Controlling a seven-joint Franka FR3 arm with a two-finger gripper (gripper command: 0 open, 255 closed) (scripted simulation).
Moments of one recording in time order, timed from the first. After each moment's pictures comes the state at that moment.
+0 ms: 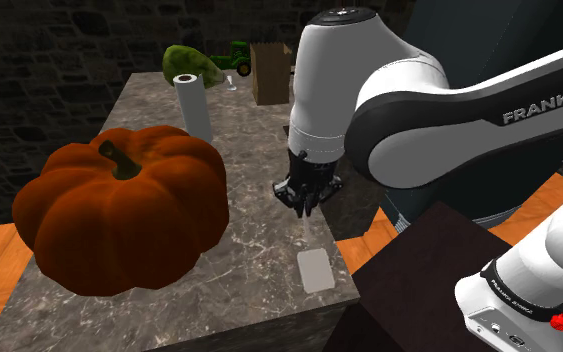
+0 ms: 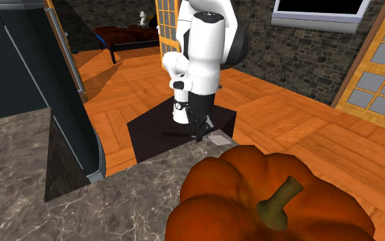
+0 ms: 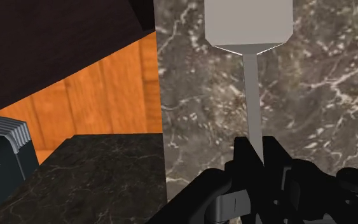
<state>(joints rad) -0.09 -0.28 0.82 -2.38 0.17 2.21 1.04</state>
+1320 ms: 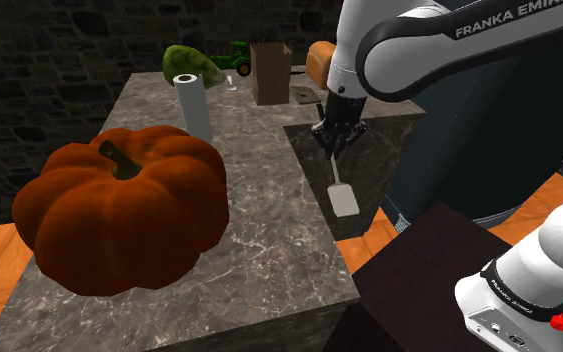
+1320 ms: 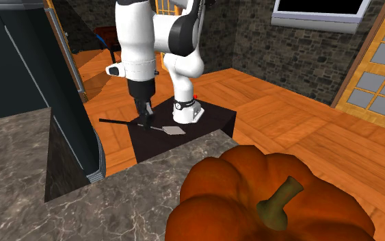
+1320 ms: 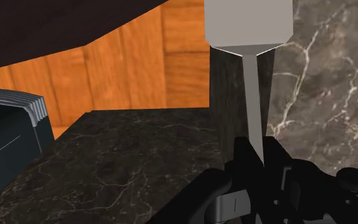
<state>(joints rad) -0.20 -0.33 0.55 -2.40 0.15 2.16 0.68</state>
